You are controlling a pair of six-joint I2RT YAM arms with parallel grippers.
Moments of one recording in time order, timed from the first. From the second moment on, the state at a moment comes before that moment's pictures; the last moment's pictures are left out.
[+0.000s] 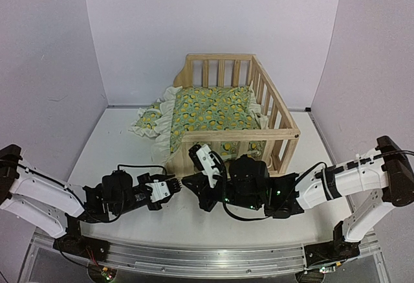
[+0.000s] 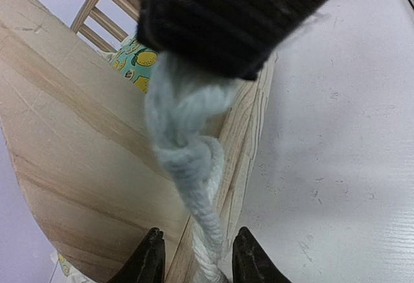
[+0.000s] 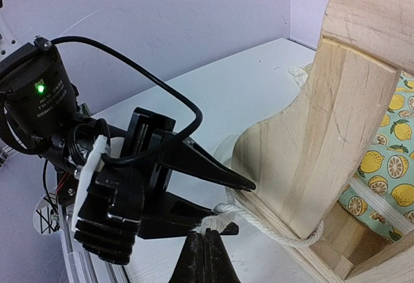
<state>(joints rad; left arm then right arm) -1.15 1.25 0.30 0.71 -0.26 0.63 1.31 1.56 0.84 0.44 0.18 0.21</state>
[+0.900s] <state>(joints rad) -1.14 1.15 0.26 0.67 -0.12 0.50 1.24 1.66 0.97 0.40 0.26 0.11</state>
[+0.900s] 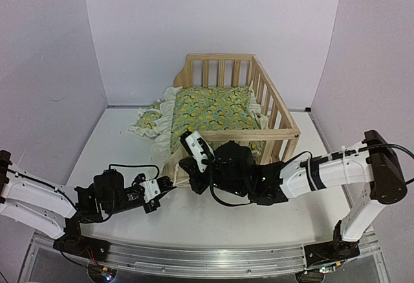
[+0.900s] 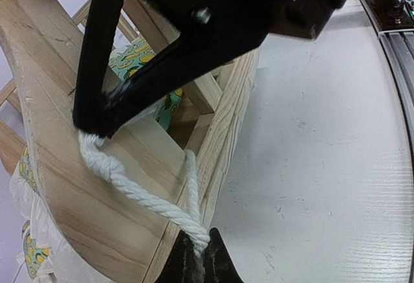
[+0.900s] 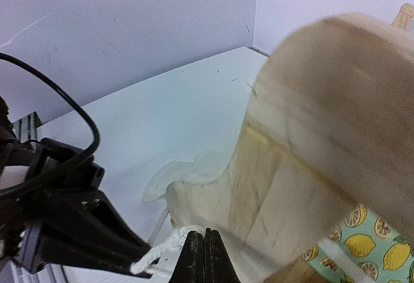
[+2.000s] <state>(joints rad) -1.14 1.09 0.26 0.60 -0.14 0.44 1.20 1.74 1.21 -0.17 0.11 -0.06</state>
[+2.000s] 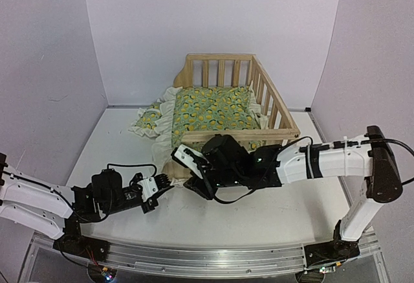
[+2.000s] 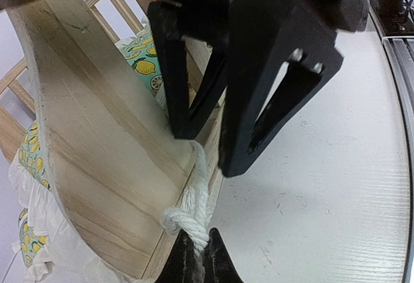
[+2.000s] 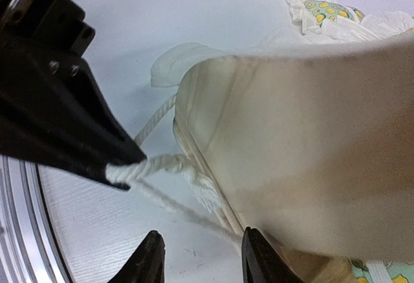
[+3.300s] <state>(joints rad) -1.08 1.13 0.36 0.50 -0.16 0.31 1.38 1.90 0.75 1.00 0.52 -0.12</state>
